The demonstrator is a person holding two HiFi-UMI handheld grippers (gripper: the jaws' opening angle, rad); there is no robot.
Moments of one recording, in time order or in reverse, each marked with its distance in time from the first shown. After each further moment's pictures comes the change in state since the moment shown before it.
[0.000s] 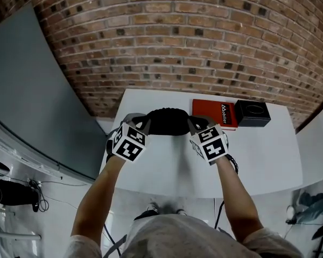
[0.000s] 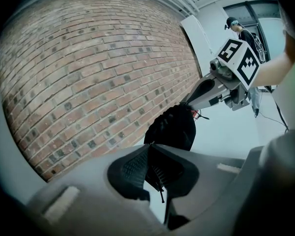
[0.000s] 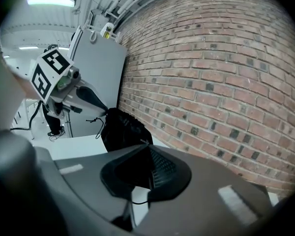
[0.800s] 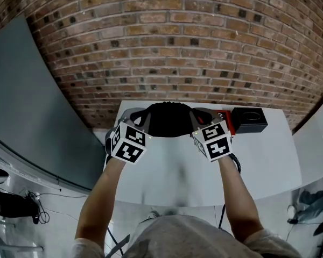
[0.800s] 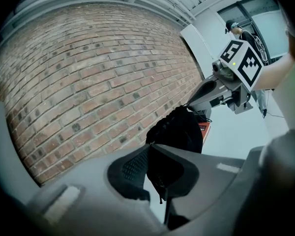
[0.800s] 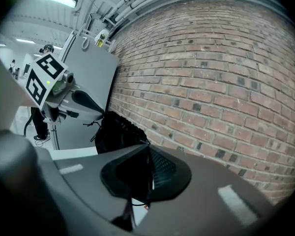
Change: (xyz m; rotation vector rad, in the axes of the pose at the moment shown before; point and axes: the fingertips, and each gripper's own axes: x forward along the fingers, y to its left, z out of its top) left arm 0.000 0.047 0.064 0.035 -0.133 0.070; right arm -0.007 -0.046 0.066 -0.011 -0.101 -0.124
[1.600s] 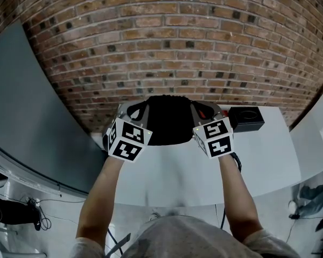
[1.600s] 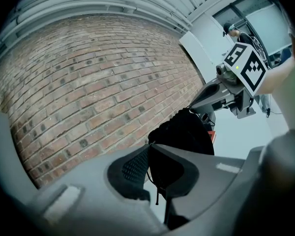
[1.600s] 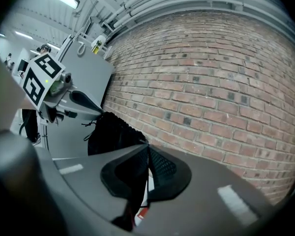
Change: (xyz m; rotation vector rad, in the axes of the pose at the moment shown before) left arm -0.015 0.024 0.045 0.030 -0.094 0.042; right arm -0.019 -0.017 0.043 -0.004 -0.084 -0.099
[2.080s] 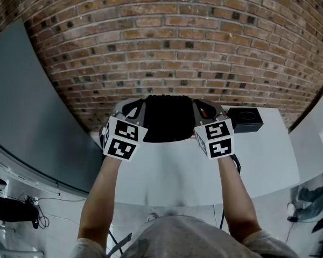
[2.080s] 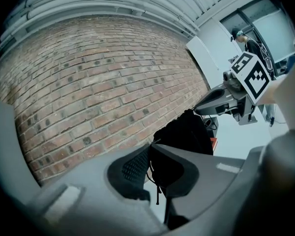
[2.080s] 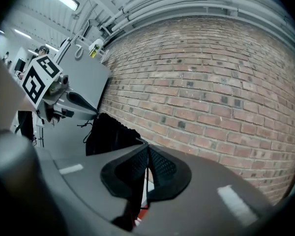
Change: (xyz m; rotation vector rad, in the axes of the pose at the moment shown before) left arm -0.011 0.008 0.007 -0.071 -0.025 0.033; right arm -0.012 -0.012 0.008 0.014 -0.046 -0.046
